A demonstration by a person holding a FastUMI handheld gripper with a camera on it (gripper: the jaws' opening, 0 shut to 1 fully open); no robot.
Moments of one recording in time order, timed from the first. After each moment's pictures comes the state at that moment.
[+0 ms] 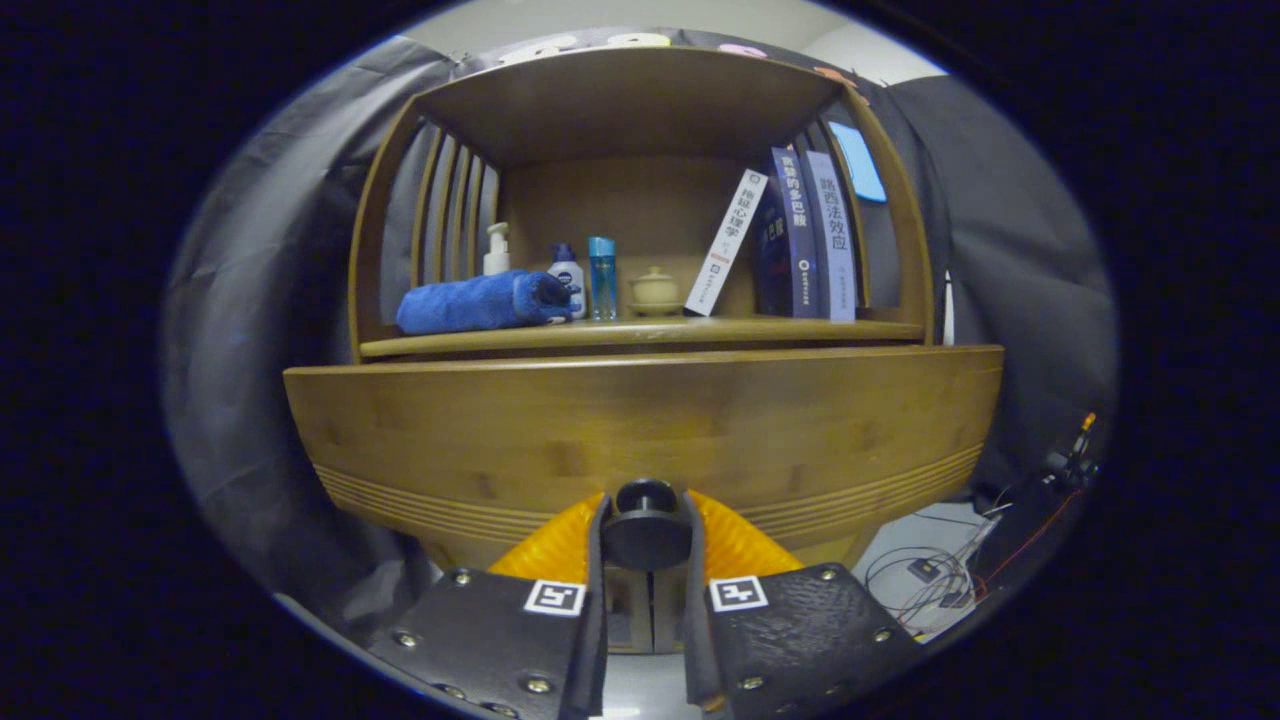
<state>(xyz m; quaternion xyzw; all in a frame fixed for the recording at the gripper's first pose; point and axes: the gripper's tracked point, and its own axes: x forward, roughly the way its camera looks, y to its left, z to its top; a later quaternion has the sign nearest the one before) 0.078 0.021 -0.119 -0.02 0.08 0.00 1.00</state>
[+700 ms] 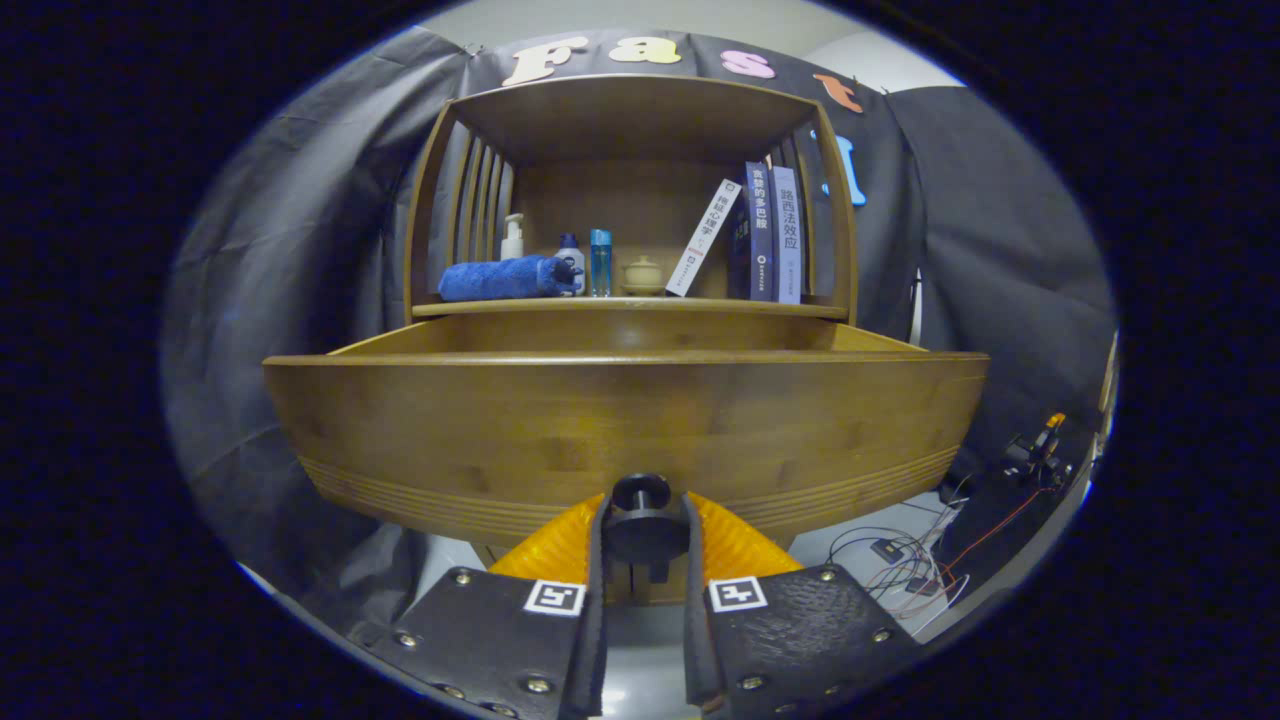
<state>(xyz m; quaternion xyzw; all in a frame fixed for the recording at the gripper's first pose) -0.017 0.002 -0.130 -0.03 0.11 -0.01 0.99</state>
